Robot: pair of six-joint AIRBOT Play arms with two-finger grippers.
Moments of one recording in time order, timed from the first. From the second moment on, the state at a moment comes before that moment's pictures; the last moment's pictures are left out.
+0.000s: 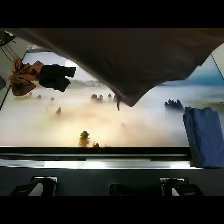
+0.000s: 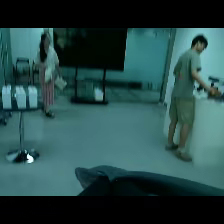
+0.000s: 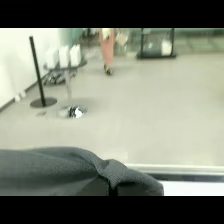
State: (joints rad) left arm 0.21 -0.82 1.84 1.08 -0.84 -1.37; right arm 0.08 -0.75 1.66 -1.55 0.81 1.62
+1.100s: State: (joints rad) left arm 0.15 -1.39 1.86 1.17 -0.84 -1.34; right arm 0.07 -1.39 1.68 -1.51 1.18 1.77
